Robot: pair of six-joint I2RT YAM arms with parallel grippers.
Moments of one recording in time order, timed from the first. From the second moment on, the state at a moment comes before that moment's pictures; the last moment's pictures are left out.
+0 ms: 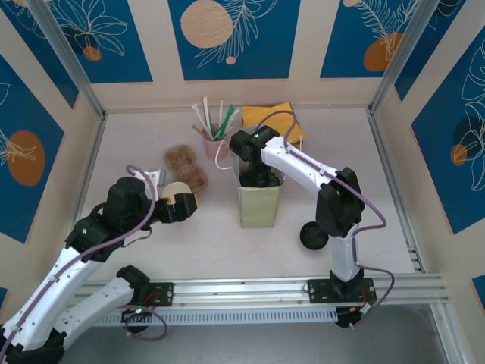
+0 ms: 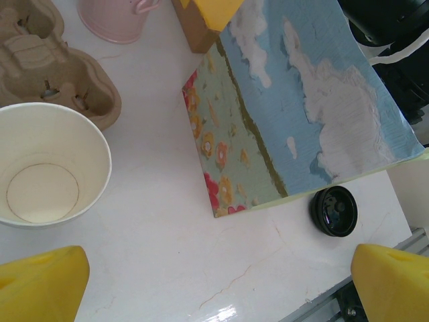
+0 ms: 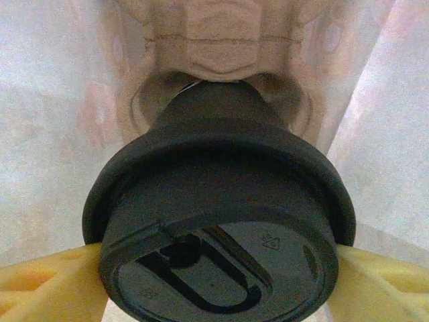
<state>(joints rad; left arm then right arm) -0.59 0.69 0.92 -0.82 0.12 -0.60 0.72 1.98 1.80 -1.48 -0.07 0.69</state>
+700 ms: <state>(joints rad) -0.59 0.70 0.92 -0.82 0.13 -0.60 0.72 1.99 1.81 -1.49 -0.07 0.69</state>
